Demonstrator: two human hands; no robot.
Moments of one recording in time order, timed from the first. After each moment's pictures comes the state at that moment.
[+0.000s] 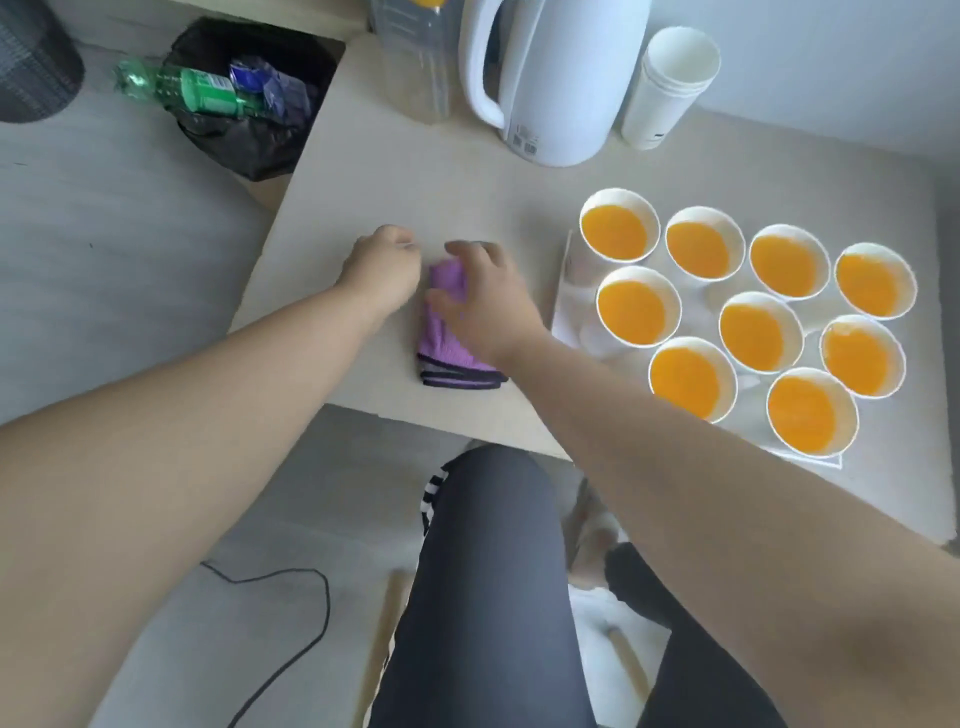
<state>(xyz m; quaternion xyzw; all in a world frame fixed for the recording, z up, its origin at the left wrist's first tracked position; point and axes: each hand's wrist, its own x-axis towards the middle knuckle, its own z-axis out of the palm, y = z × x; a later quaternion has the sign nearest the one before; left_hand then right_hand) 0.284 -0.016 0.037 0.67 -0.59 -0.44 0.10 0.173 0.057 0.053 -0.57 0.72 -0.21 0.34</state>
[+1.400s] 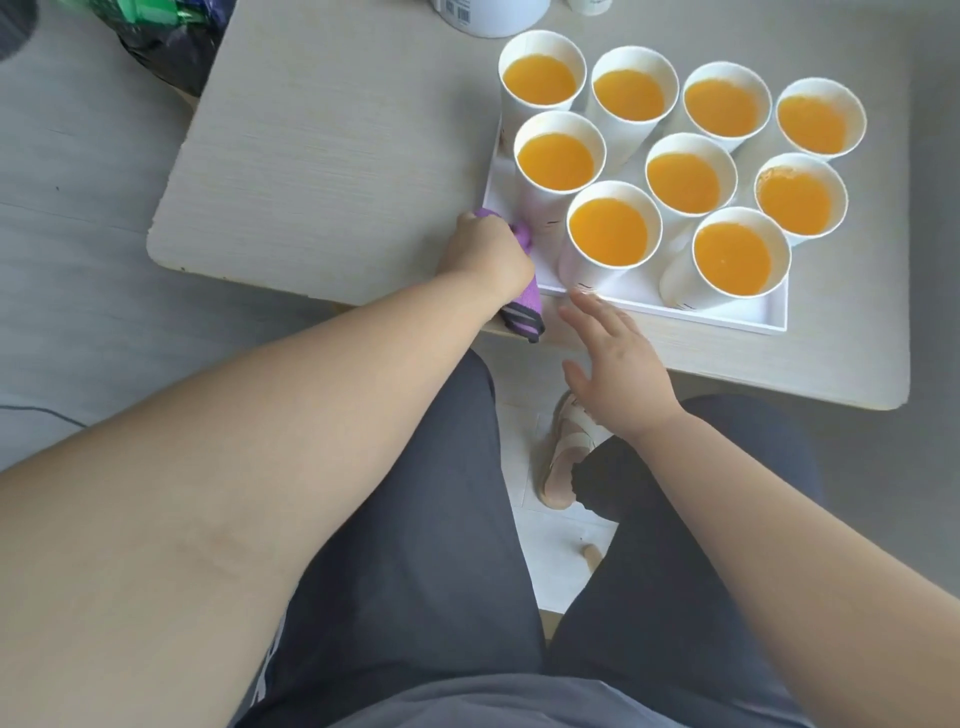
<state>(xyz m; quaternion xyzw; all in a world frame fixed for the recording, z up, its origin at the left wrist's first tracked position) 0.158 0.133 0.018 0.62 -0.70 -0.34 0.00 0.047 0.280 -0.006 -0.65 0.72 -0.11 0.20</state>
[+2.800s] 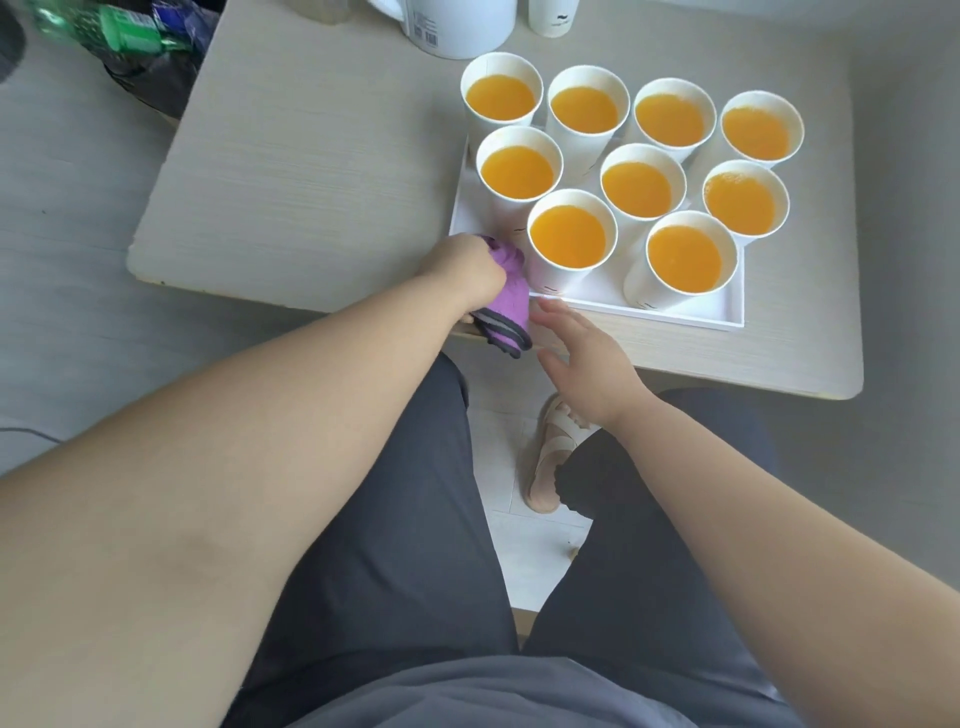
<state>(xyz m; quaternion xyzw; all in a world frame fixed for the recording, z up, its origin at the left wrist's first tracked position) 0.159 0.149 0.038 0.59 -0.69 -0.41 -0.02 0.044 0.277 0.012 -0.57 0.73 -0.16 0.35</state>
